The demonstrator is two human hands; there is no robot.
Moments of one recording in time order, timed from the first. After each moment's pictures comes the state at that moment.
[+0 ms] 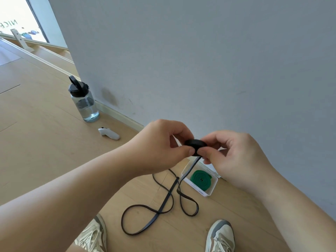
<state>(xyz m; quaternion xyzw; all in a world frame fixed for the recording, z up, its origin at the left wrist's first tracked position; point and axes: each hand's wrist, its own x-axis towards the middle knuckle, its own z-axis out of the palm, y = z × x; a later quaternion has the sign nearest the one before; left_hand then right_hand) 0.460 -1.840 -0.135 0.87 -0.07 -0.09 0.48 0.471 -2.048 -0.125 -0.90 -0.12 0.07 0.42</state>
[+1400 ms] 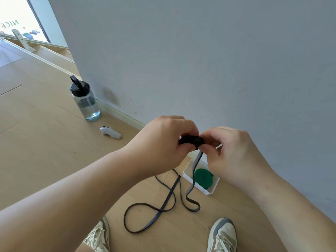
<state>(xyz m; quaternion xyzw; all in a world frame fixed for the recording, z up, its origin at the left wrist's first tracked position) 0.464 -1.847 -0.136 0.91 -0.16 0.04 0.37 0.475 -2.038 -0.130 -0.93 -0.18 -0.01 0.31</state>
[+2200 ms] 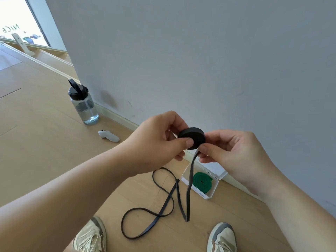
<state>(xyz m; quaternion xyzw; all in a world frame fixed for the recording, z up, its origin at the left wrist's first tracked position) 0.465 -1.843 -0.126 0.82 -0.02 -0.09 0.56 0.479 -2.050 -0.119 -0.84 -0.04 0.12 0.53</state>
